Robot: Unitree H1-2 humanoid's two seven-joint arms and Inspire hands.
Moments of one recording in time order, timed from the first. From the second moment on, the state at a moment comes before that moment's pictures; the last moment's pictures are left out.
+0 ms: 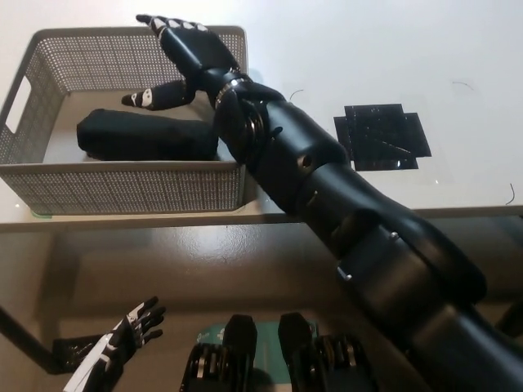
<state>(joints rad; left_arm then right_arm) 0.06 0.28 0.01 0.19 -0.15 -0.29 -0.39 -1.41 0.18 0.42 1.34 -0.56 -0.13 -0.18</state>
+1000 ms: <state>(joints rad) 0.07 0.27 0.01 0.22 -0.13 -0.29 -0.39 -0.87 -0.29 0.31 0.49 -0.56 -0.04 0.00</state>
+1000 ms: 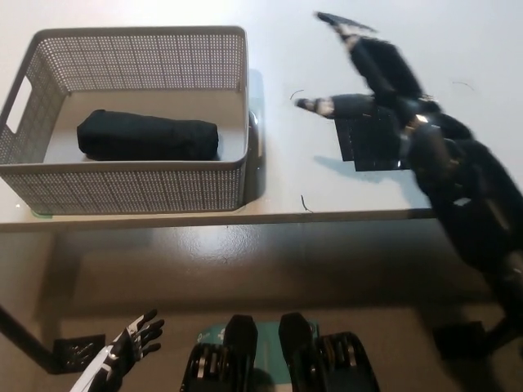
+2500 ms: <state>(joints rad) 0.07 0.27 0.02 0.25 -0.15 -0.29 -0.39 -0.01 -0.09 0.05 0.39 -0.01 -0.27 0.12</state>
